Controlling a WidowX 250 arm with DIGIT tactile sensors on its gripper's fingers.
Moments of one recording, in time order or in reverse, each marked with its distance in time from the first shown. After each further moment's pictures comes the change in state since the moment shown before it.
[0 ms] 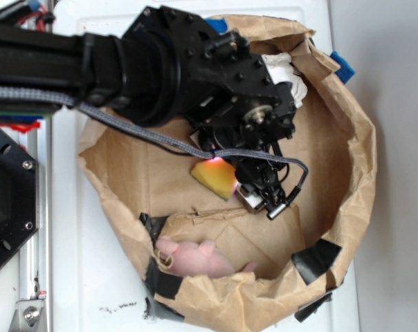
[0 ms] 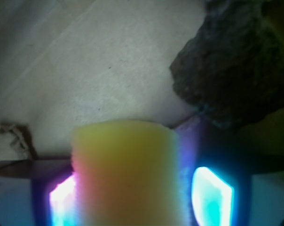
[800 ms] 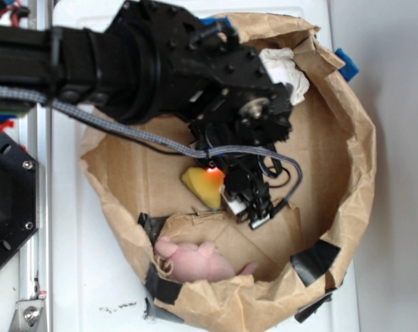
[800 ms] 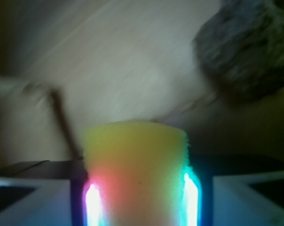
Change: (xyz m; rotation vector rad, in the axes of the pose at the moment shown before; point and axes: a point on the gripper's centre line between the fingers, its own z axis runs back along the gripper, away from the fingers) arm -0.017 -0.012 0.028 -0.065 0.078 -0.195
